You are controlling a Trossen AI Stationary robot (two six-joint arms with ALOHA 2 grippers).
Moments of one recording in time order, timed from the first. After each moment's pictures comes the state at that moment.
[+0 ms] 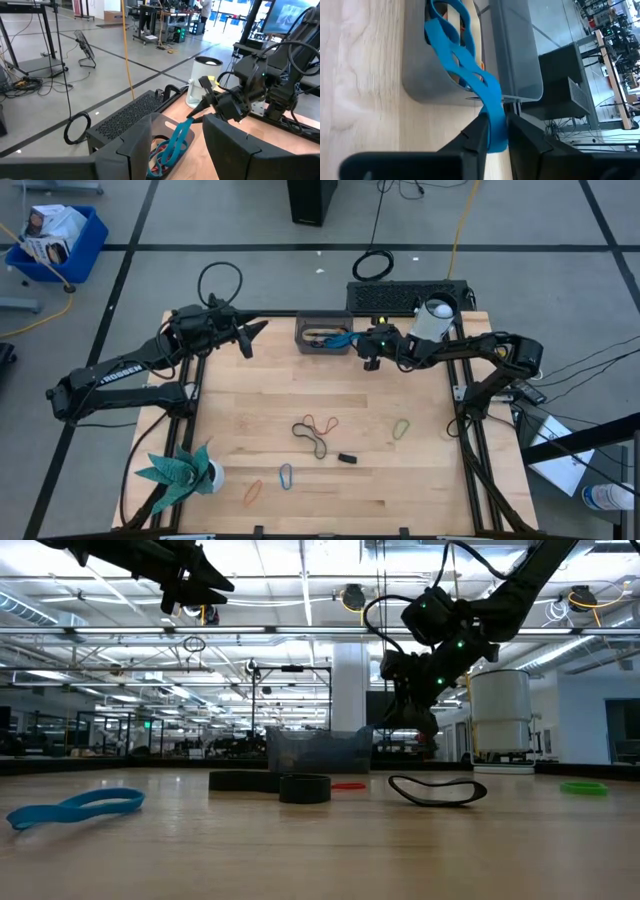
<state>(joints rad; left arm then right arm) 0.50 0.83 0.72 -0.03 -0.01 -0.14 -0.44 1.57 0.69 0.29 0.34 -0.75</state>
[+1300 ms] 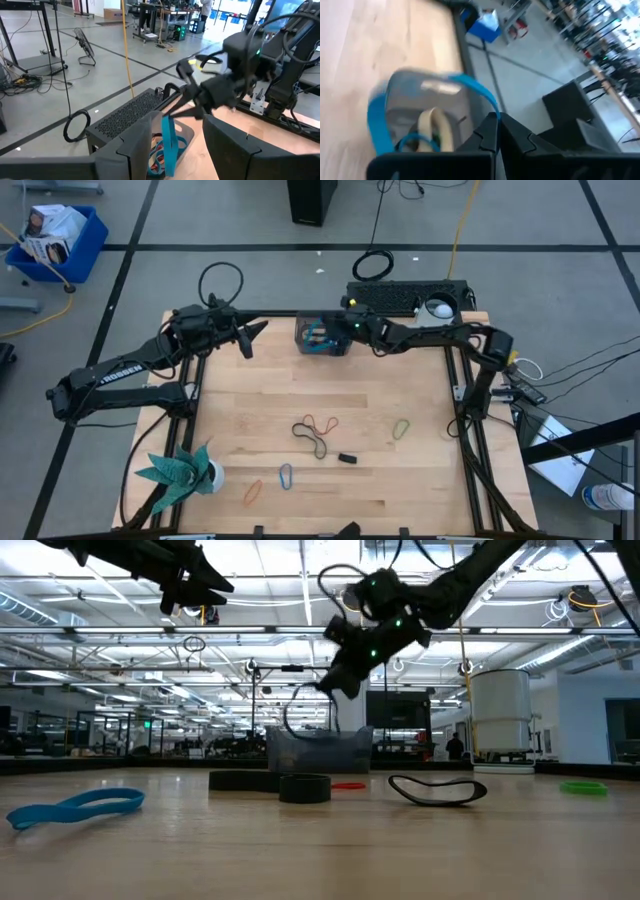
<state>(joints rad) 0.50 0.83 0.72 -0.05 -0.01 -0.15 -0.42 1.79 1.09 0.31 0.18 -0.63</state>
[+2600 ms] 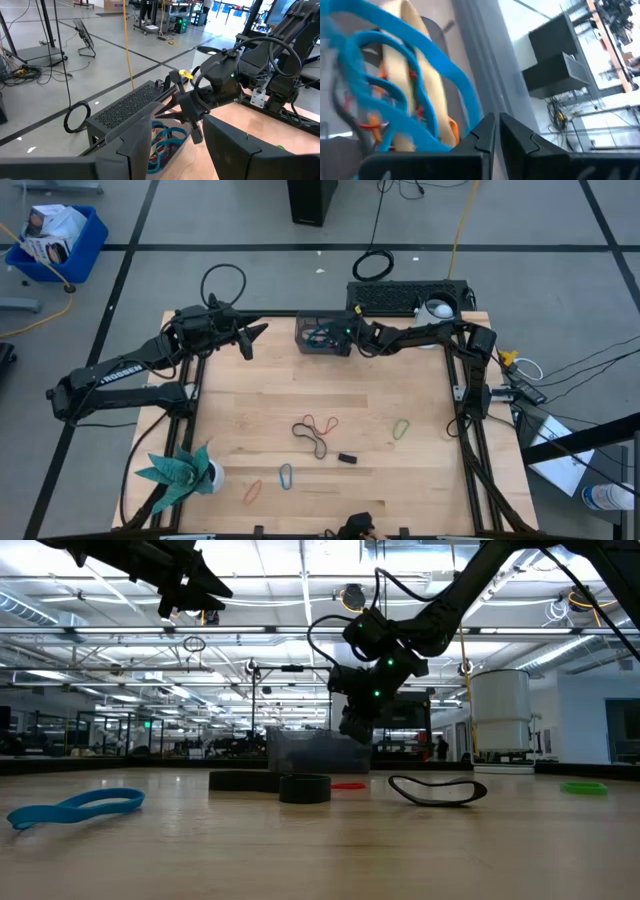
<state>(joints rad) 0.50 0.83 0.72 -0.09 -0.01 -0.16 -0.45 1.93 1.09 0.21 0.45 -0.57</state>
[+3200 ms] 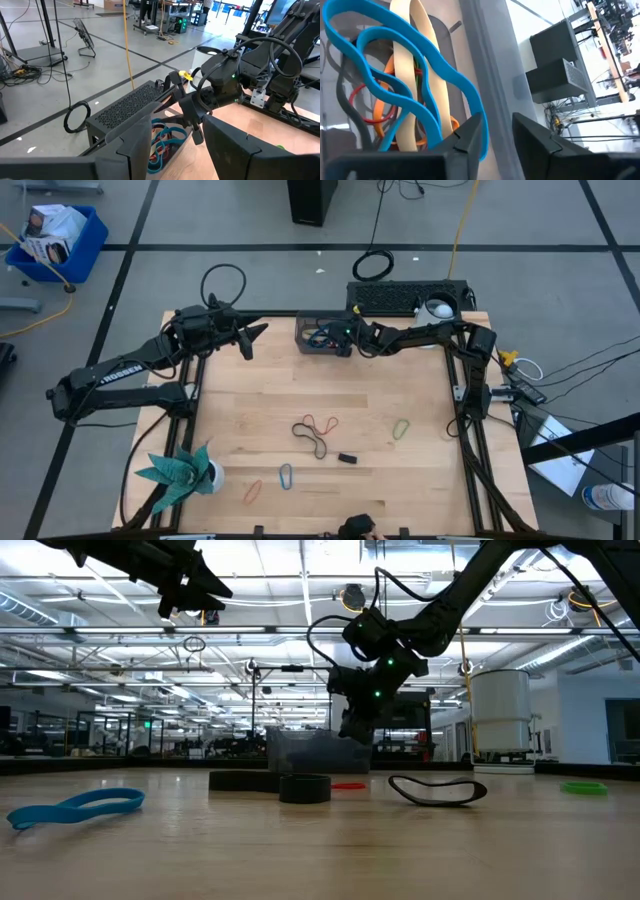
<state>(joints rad) 0.50 0.83 0.72 -0.09 -0.01 -0.16 -0.44 1.93 1.09 0.21 0.45 -0.63</state>
